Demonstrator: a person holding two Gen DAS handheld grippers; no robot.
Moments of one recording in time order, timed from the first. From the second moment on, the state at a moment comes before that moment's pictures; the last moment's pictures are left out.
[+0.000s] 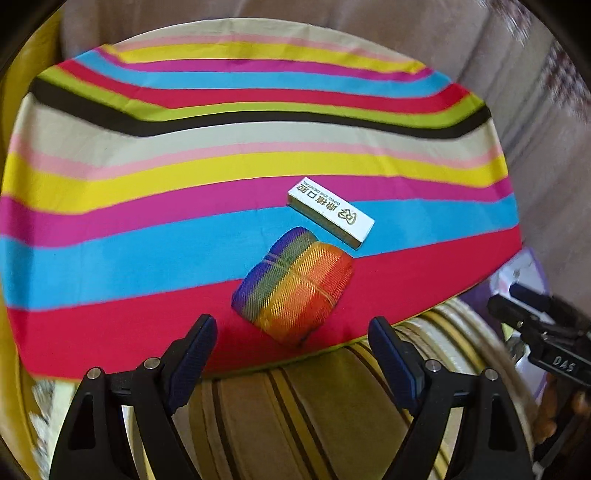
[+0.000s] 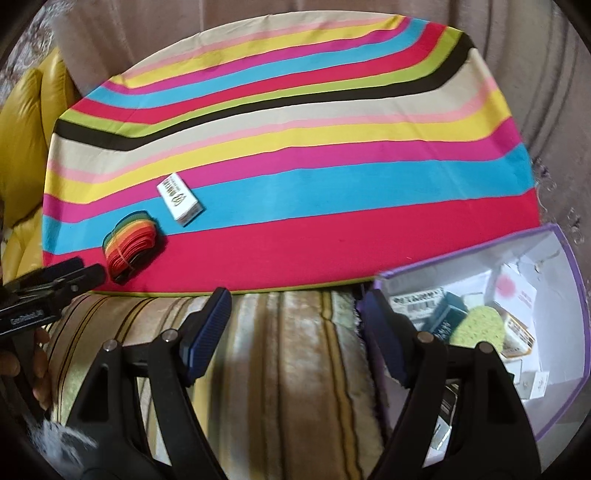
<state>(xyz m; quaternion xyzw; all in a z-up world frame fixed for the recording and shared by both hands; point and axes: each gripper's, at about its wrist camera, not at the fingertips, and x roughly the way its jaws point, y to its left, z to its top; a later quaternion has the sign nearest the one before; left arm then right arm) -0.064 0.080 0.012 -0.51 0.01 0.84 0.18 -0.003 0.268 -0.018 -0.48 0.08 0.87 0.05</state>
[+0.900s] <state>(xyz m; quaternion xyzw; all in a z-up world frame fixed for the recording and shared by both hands) -0.100 0.062 -0.010 -0.52 0.00 0.84 0.15 -0.074 0.212 -0.038 -0.50 0.03 0.86 -0.02</state>
